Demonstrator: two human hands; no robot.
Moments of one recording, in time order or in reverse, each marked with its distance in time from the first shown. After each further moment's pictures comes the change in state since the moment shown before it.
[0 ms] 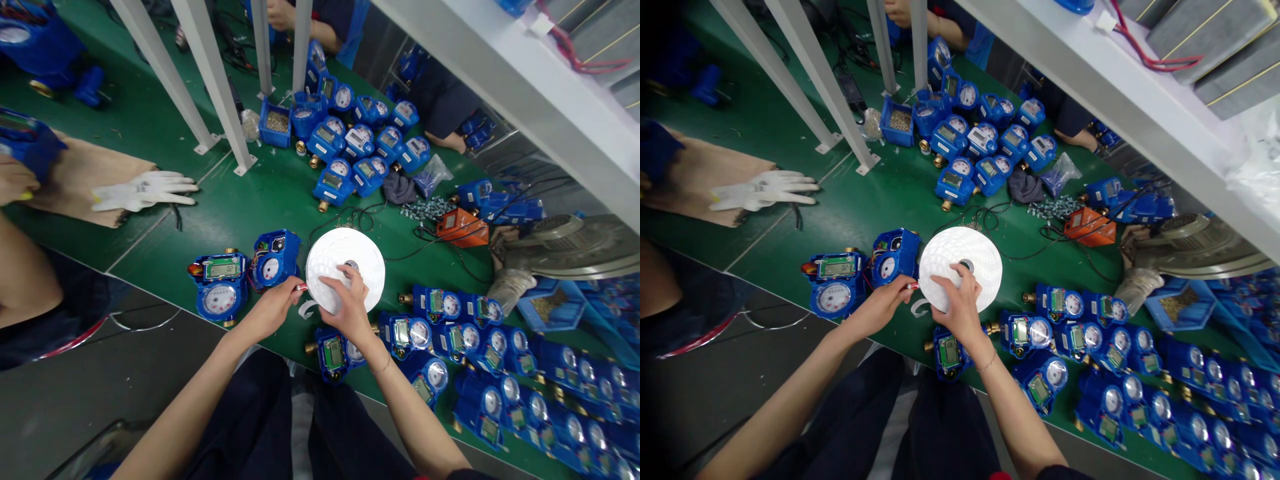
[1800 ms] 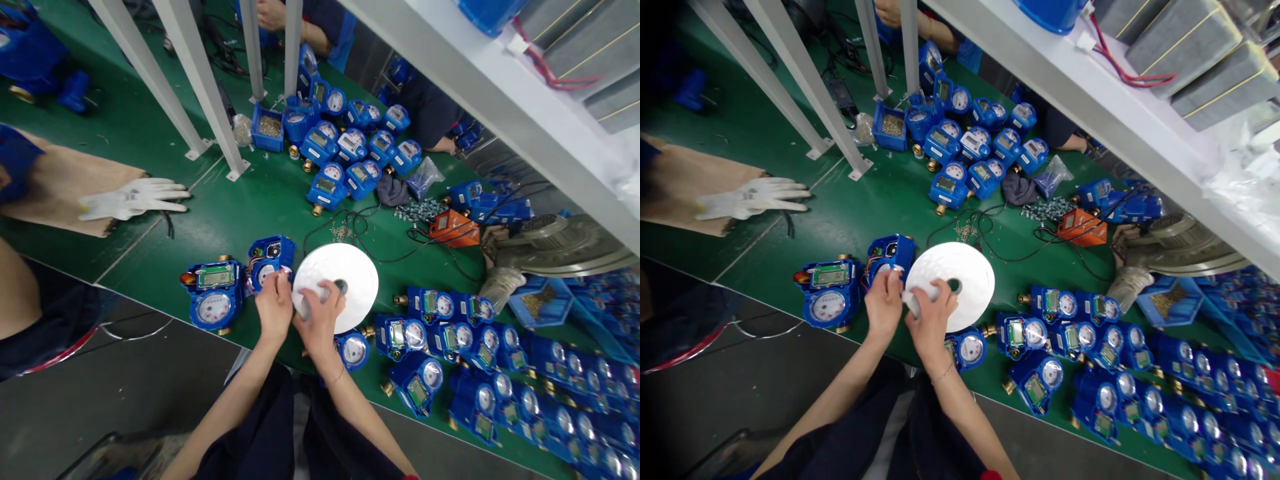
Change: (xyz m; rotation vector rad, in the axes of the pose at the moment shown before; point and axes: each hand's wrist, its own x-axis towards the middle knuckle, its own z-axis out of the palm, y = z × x) left_hand 0.029 0.008 0.034 -0.029 0.837 -0.293; right_hand -0.010 -0.046 0.057 0.022 0.212 0.240
